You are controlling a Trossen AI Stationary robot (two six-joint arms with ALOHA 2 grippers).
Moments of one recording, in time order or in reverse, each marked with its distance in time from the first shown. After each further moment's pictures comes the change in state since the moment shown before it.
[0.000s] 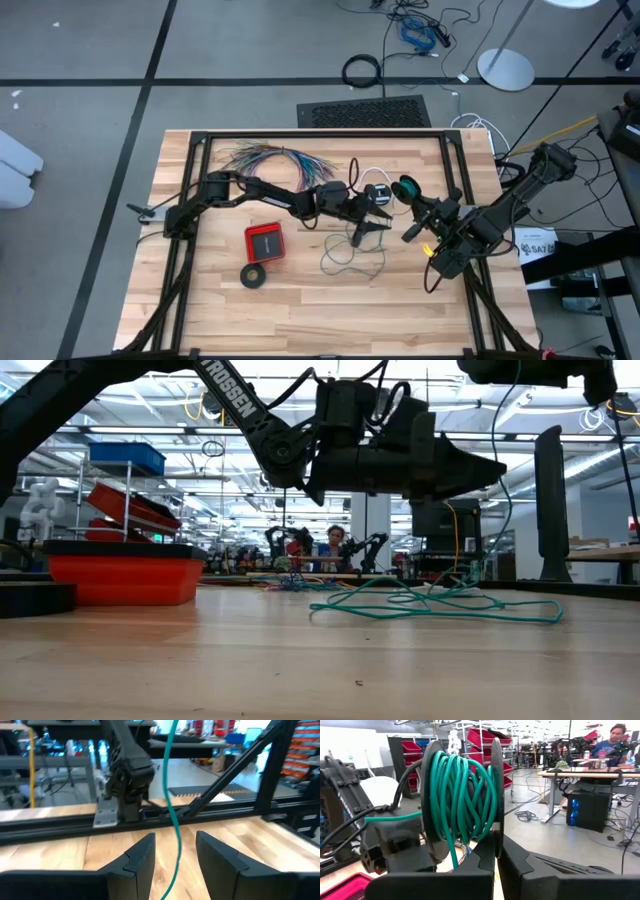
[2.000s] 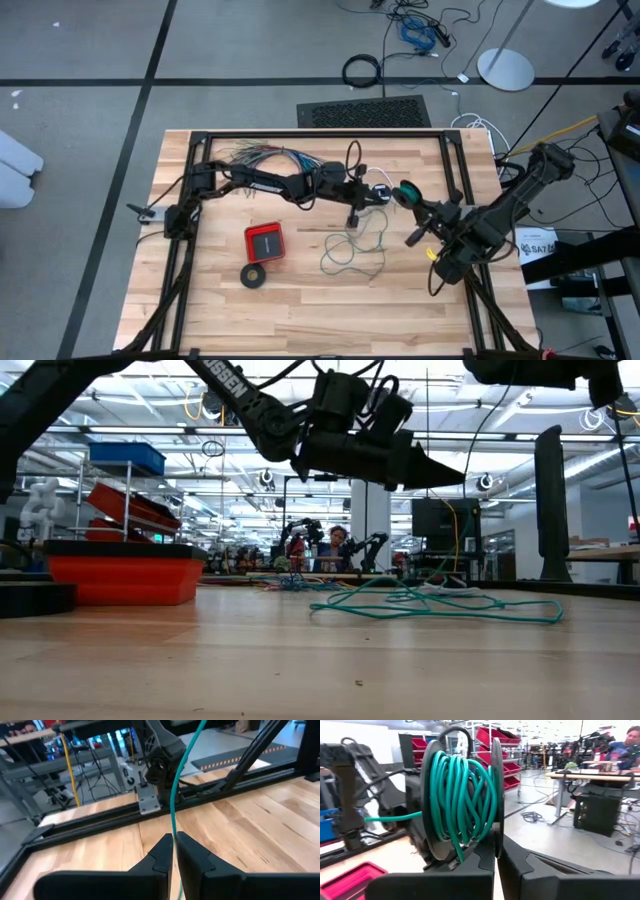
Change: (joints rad) left arm 0.088 -0.131 -0.016 -0.255 -0.044 0.270; right arm 0.051 0.007 0.000 -0.127 -0.003 0.111
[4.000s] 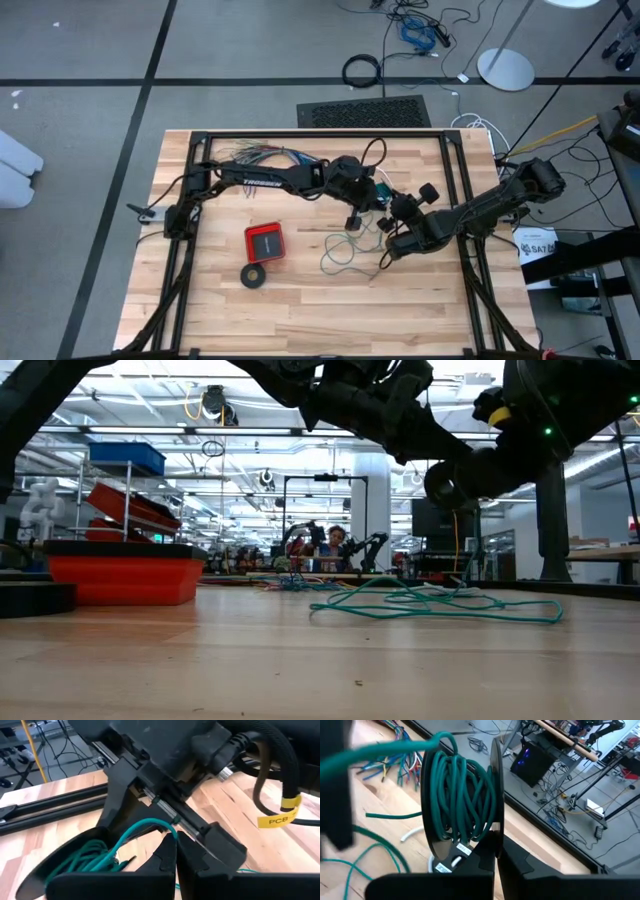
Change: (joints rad) left arm -0.038 -0.046 0.258 -0.551 0.034 -0.004; right arm -0.405 0.349 0.000 -0.094 -0.381 -0.080
